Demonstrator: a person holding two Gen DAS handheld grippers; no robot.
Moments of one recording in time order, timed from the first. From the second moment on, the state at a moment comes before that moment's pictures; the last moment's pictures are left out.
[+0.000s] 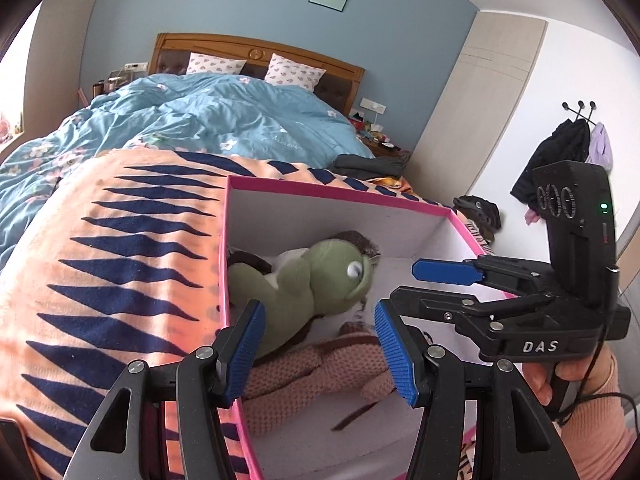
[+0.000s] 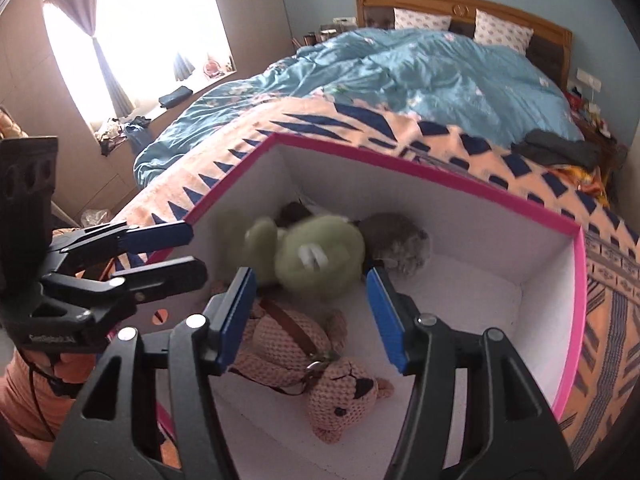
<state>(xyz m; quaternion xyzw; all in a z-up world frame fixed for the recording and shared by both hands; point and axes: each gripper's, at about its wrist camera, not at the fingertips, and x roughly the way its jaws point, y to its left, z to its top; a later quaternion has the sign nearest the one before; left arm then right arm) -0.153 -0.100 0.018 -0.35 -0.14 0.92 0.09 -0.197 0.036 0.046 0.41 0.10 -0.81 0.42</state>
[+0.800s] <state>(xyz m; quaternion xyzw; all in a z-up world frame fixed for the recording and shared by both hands) -0.042 -0.018 0.046 -0.26 -0.06 0.94 0.22 -0.100 0.139 0.081 0.34 0.05 -0.83 0.43</state>
